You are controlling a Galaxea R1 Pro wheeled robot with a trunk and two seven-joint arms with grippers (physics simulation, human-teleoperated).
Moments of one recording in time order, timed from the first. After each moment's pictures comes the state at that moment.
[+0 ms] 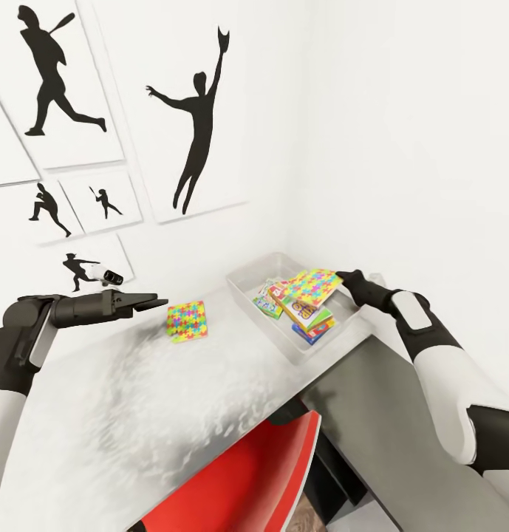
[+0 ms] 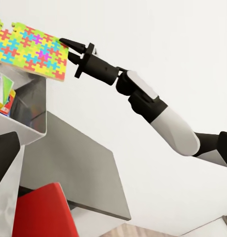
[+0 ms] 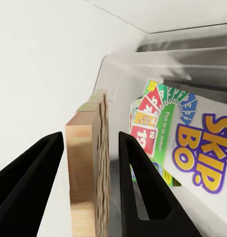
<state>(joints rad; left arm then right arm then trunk) -0.89 0.38 0.06 -1.09 0.27 1.03 -1.57 -1.11 -0.16 -0.13 -0.59 -1.00 0.56 0.08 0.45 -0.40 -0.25</state>
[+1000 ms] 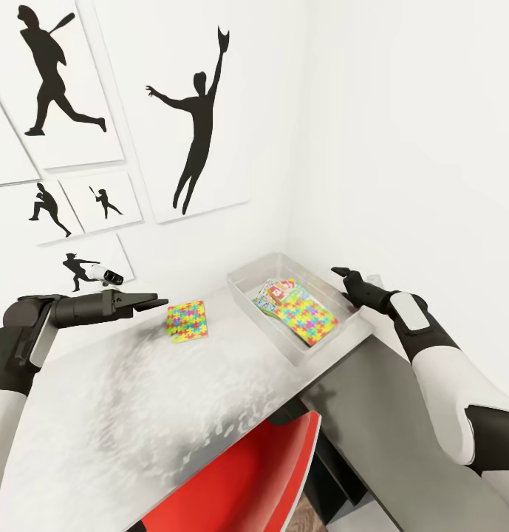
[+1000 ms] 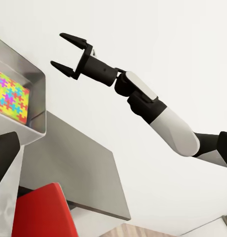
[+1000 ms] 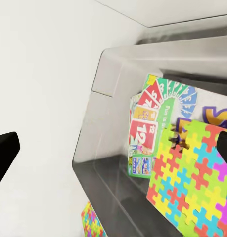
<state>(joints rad) -0.89 0.38 0.06 -1.09 0.27 1.03 -1.57 -1.11 -0.15 -0.13 -0.58 -1.00 0.57 0.08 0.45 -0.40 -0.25</state>
